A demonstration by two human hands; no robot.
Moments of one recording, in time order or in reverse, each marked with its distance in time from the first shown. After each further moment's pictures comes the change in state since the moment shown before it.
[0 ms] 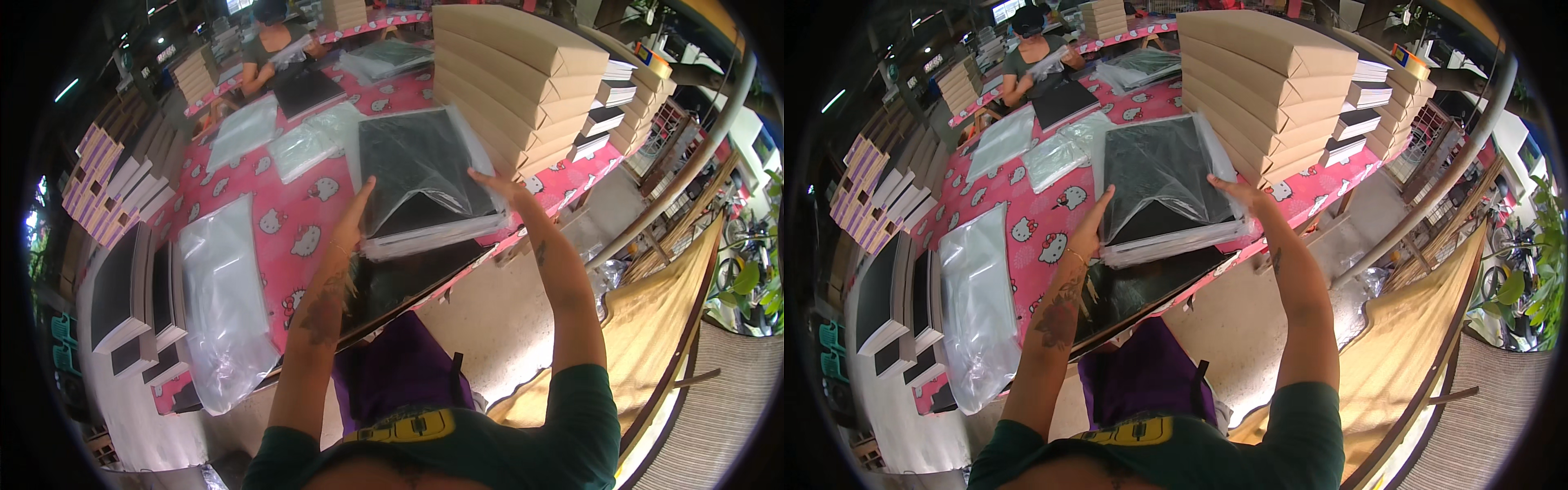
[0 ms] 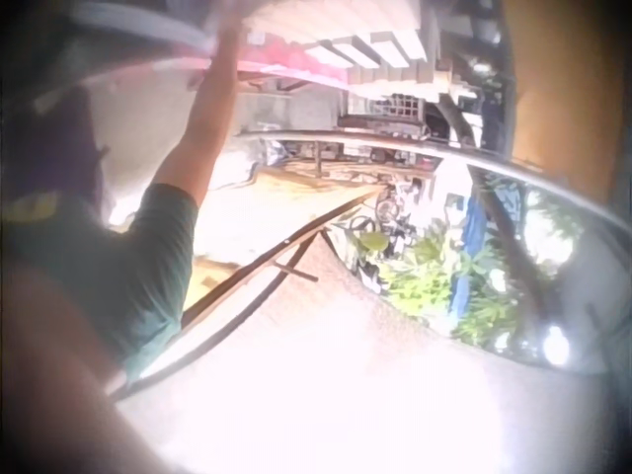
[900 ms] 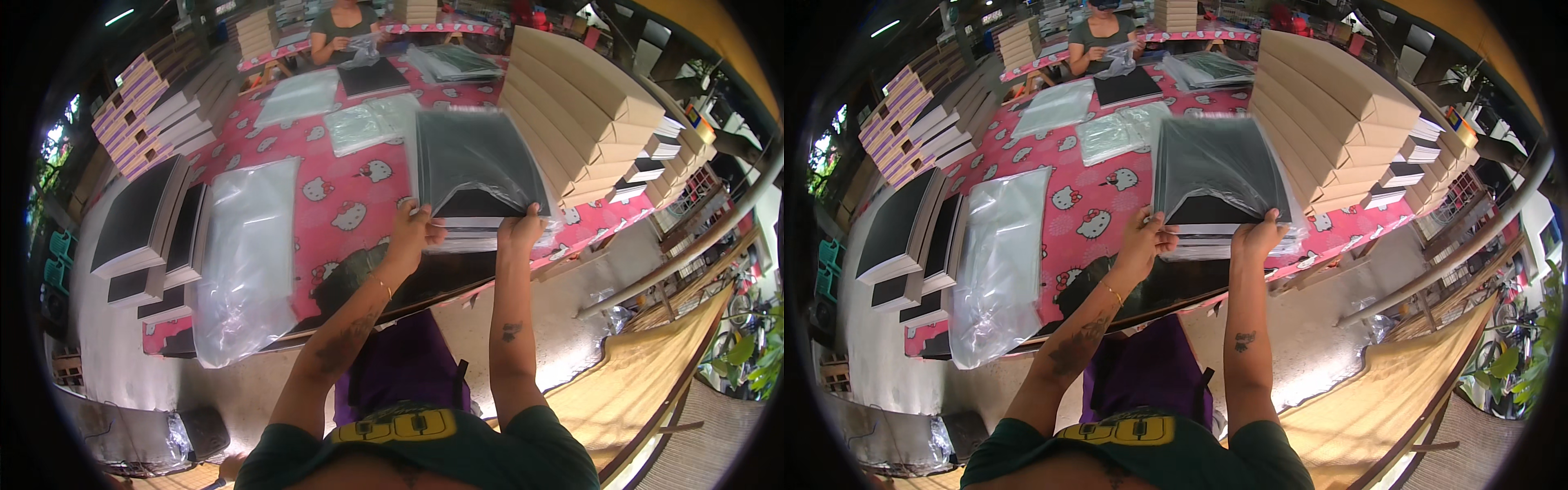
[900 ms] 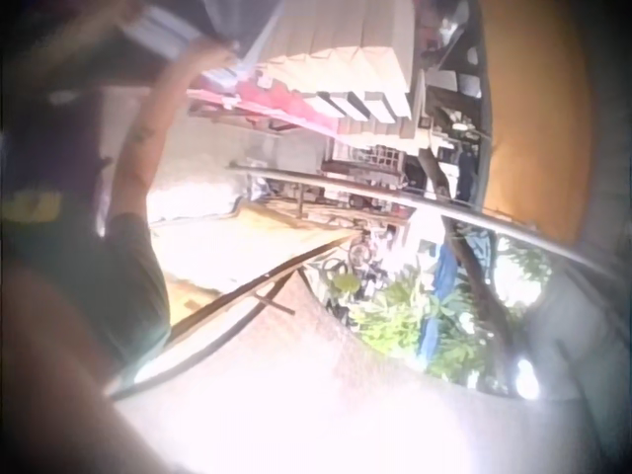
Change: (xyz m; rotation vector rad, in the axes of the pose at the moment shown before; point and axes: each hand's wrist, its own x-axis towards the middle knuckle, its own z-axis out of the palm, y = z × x) left_hand -0.118 -0.001 0.041 -0.230 0.004 0.196; right_hand -0.051 -0.029 0.130 1.558 0.763 -0.644
